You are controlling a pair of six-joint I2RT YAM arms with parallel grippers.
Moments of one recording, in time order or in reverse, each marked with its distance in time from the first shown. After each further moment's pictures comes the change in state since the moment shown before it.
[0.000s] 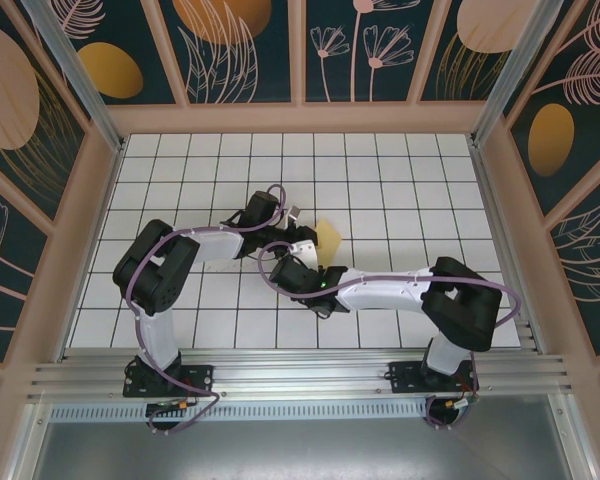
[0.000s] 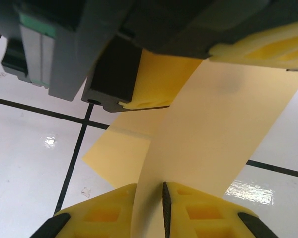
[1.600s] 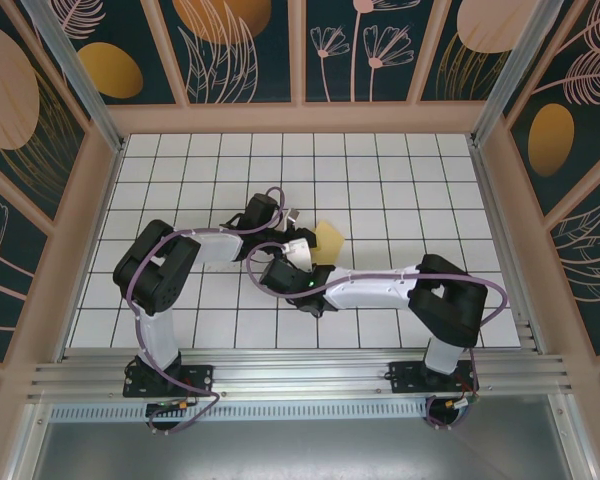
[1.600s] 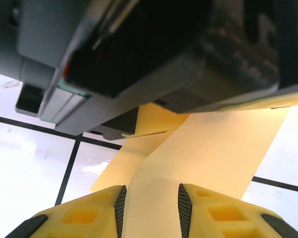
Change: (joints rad) left arm 0.000 0.000 -0.026 0.032 0.003 -0.025; right arm 0.028 0.076 0.086 -0.080 0.102 0.009
